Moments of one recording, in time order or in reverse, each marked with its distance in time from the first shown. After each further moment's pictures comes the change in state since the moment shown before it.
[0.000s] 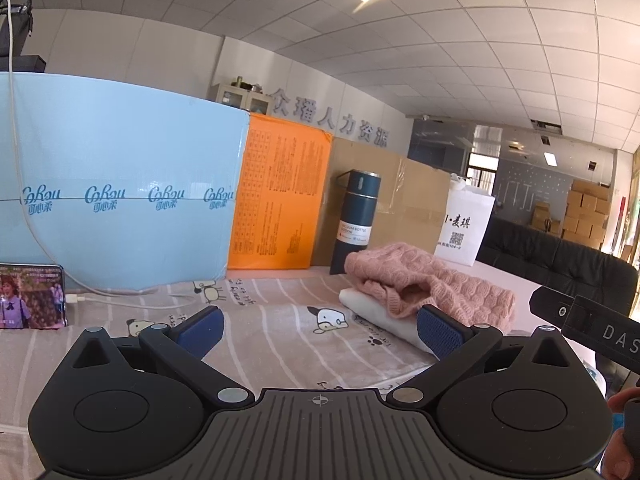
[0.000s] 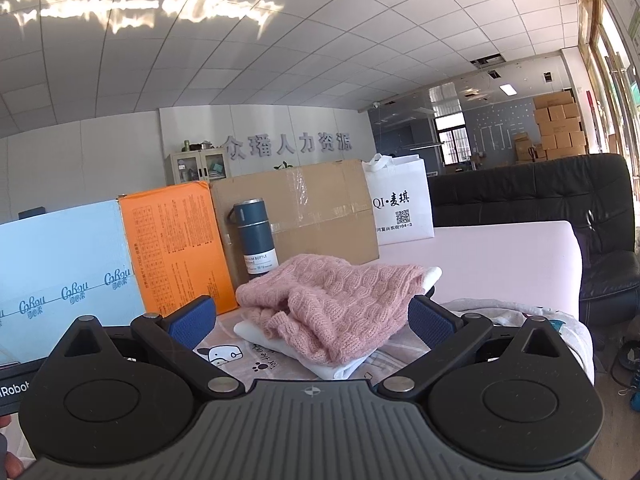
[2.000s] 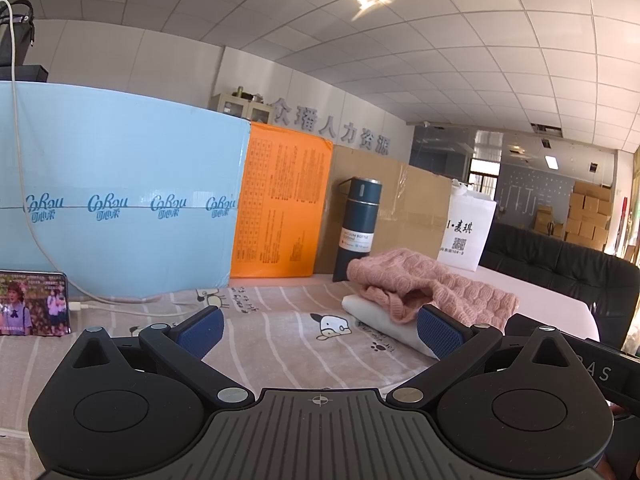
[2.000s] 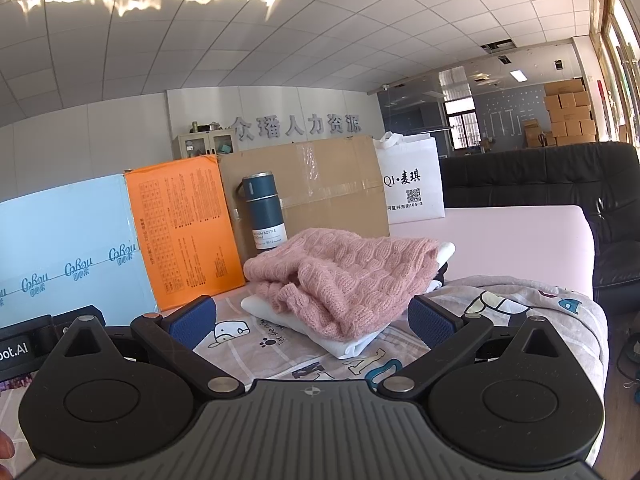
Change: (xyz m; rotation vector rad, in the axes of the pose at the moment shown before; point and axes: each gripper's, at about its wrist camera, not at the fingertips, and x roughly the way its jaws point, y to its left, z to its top) left arm -0.003 0.000 -0.002 0.015 -0.024 0.009; right arm 0.012 0.001 -0.013 -0.006 0.057 0.028
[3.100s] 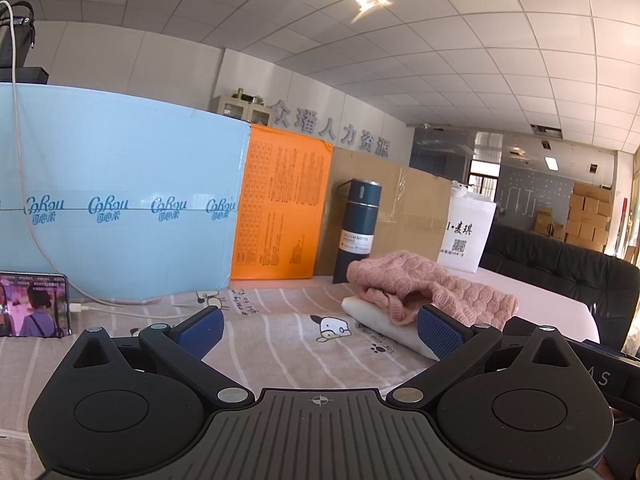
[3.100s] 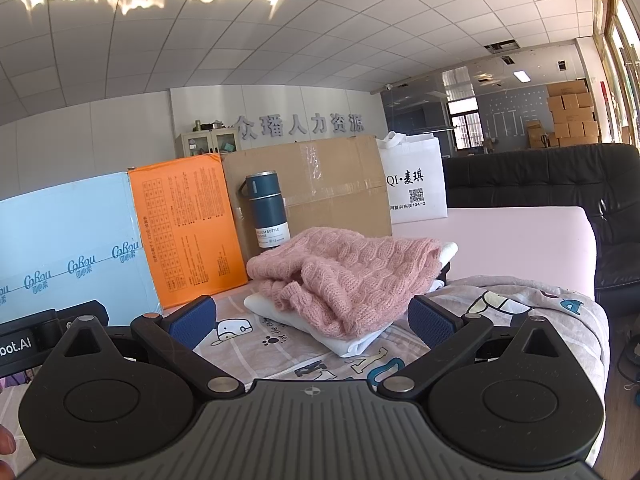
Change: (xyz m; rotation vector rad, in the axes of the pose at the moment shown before) left arm -0.003 -0.002 0.001 0.001 -0.005 0.001; right arm -0.002 0.001 -0.001 -0.008 0.003 0.007
